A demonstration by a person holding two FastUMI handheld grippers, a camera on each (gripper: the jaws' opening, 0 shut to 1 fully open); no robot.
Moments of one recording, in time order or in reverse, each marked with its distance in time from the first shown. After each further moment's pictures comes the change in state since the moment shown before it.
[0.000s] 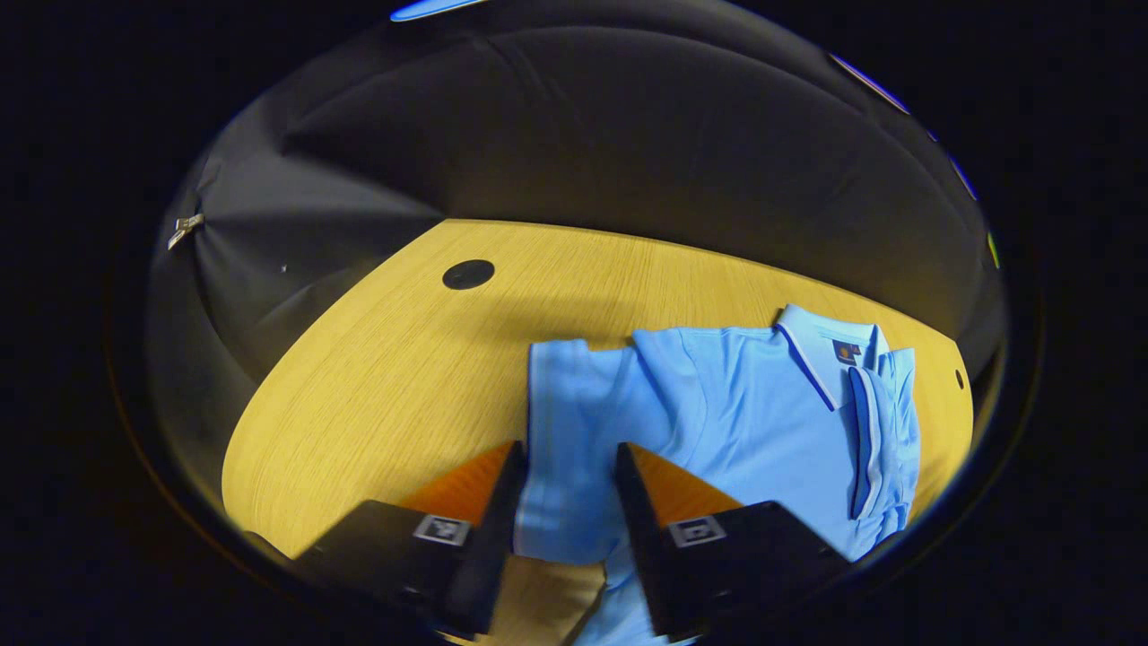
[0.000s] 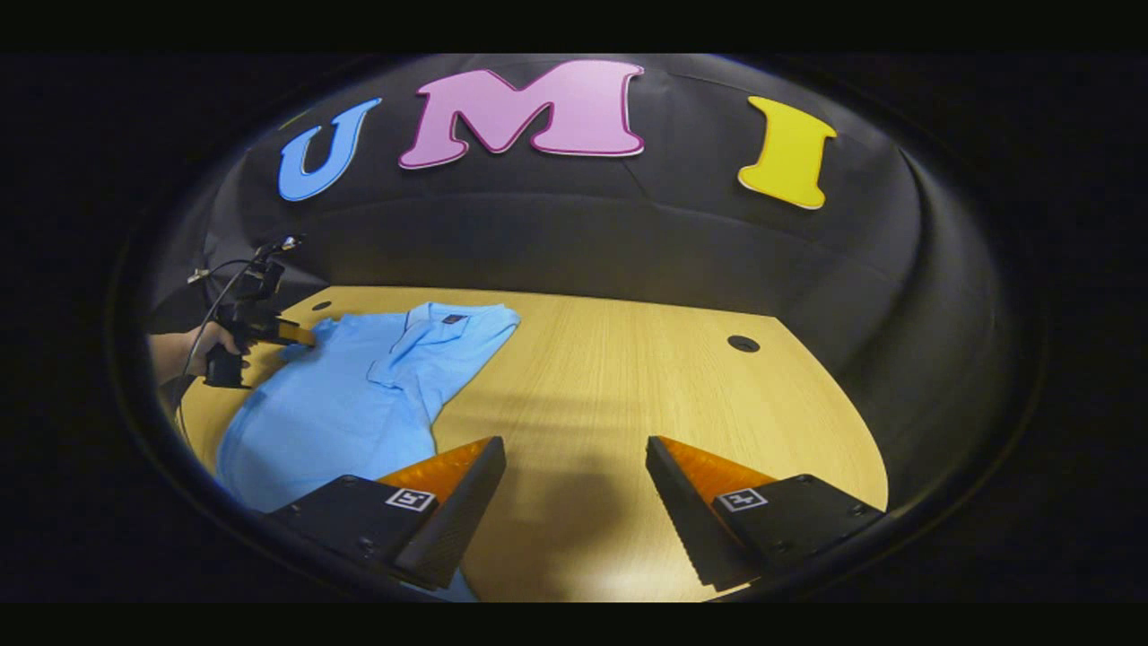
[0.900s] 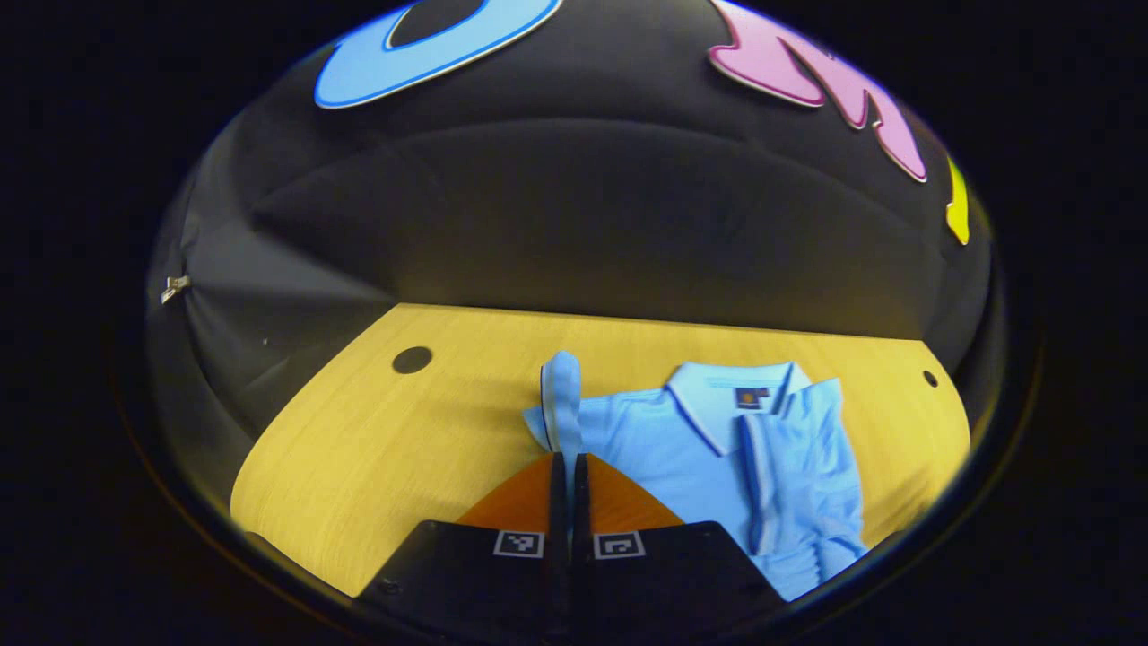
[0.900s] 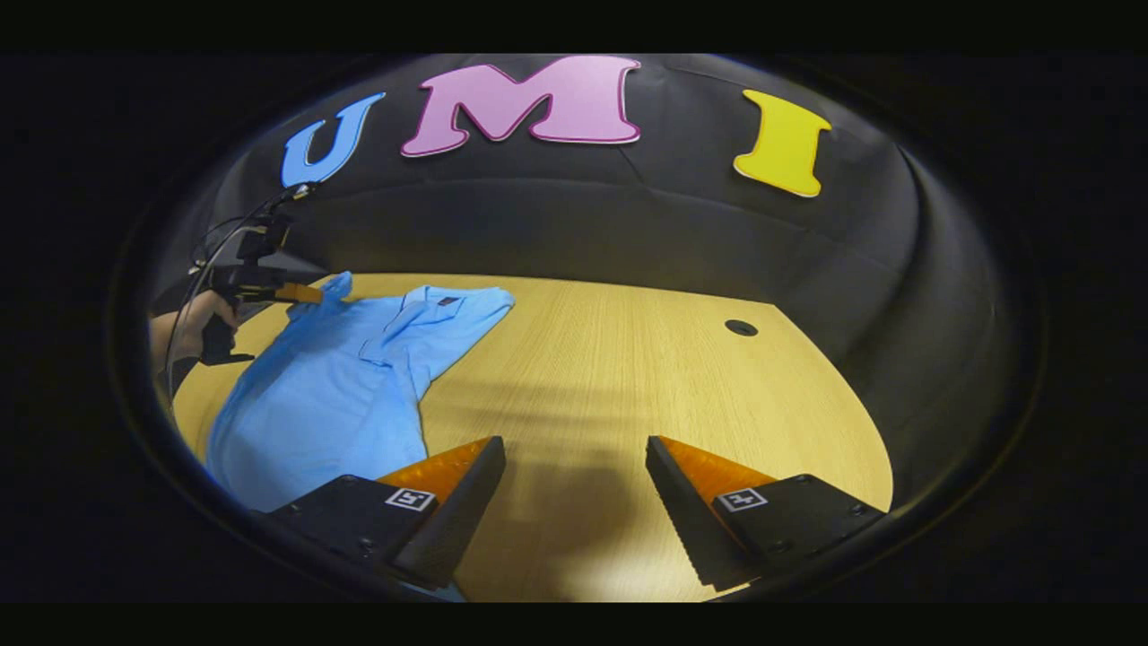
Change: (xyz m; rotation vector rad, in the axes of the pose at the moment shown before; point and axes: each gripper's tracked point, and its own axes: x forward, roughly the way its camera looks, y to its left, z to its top) left arm -0.057 -0.096 0.047 0.104 -0.198 -0.099; right arm -0.005 -0.005 -0.021 0.004 0.019 0.007
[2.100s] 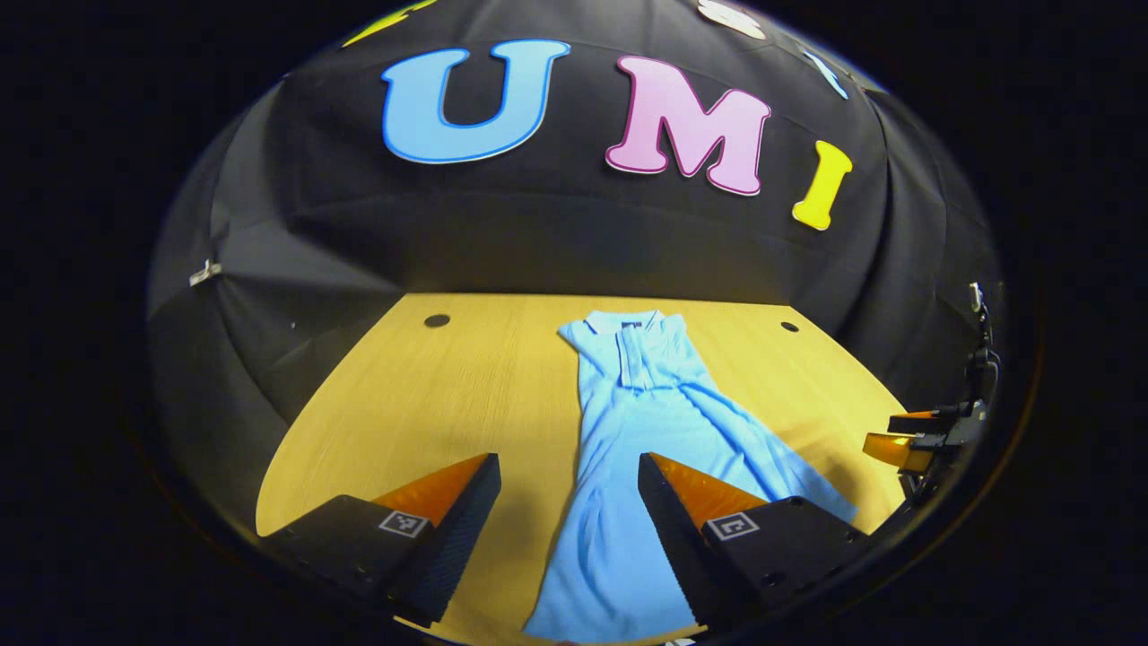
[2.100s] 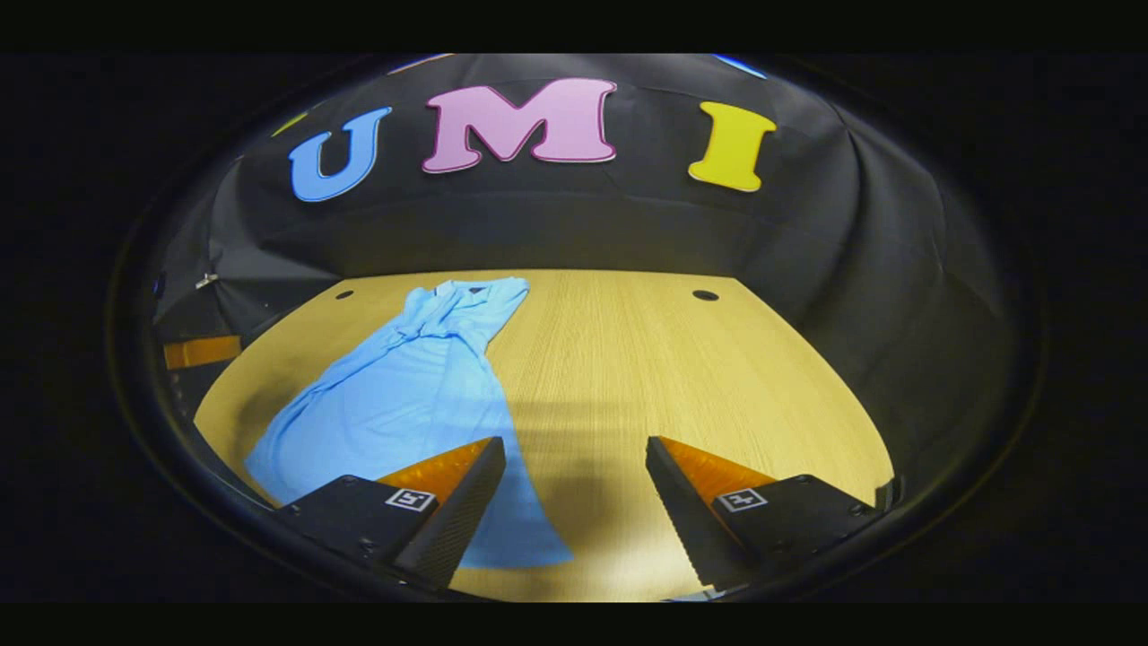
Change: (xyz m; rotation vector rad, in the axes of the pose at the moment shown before) left arm -0.302 0.058 -0.120 0.033 0.003 -0.196; right arm -0.149 0.046 -0.057 0.092 0.044 -0.058
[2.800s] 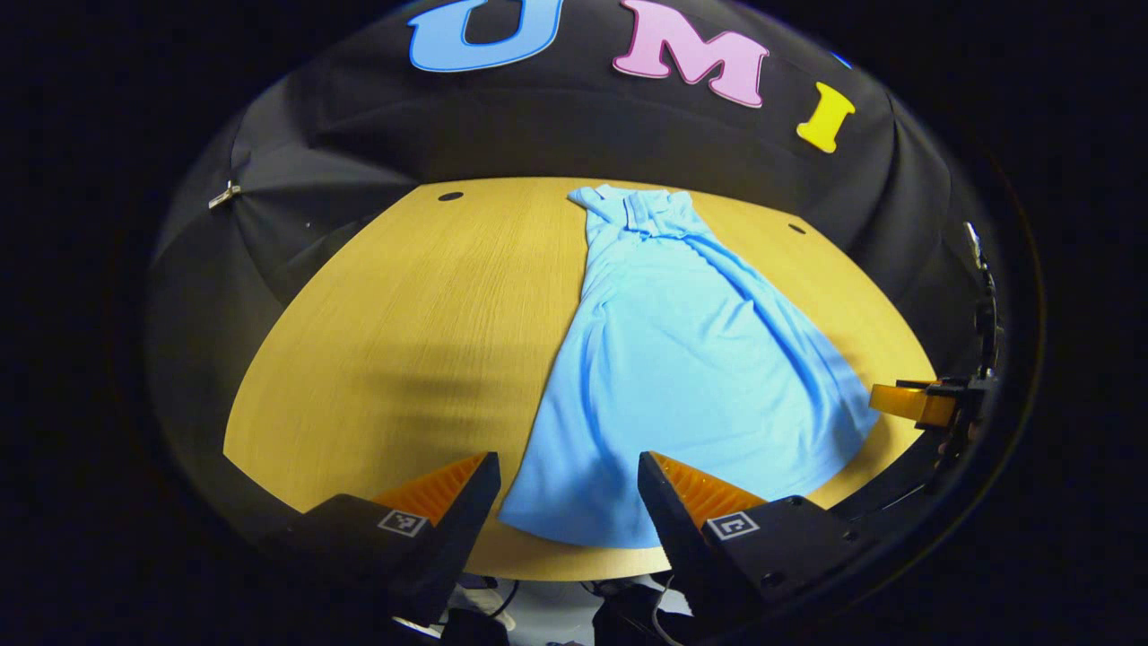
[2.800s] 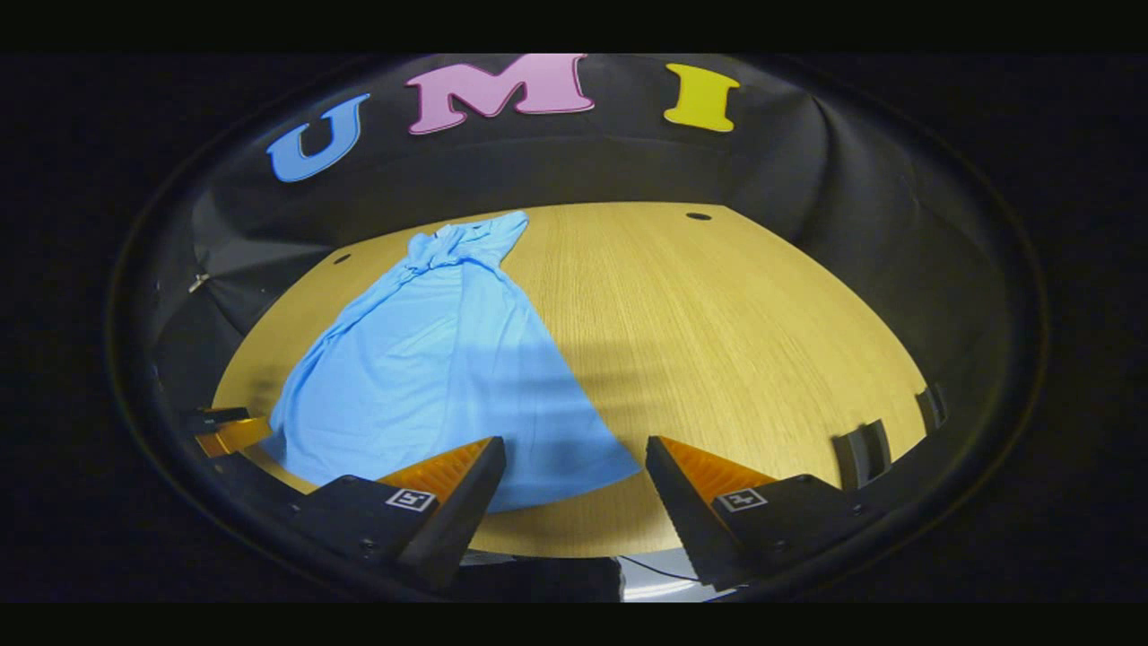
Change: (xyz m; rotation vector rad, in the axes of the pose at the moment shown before) left arm -0.020 -0.006 -0.147 0.019 0.293 0.059; right arm -0.016 0.036 -0.099 0.123 0.208 -0.005
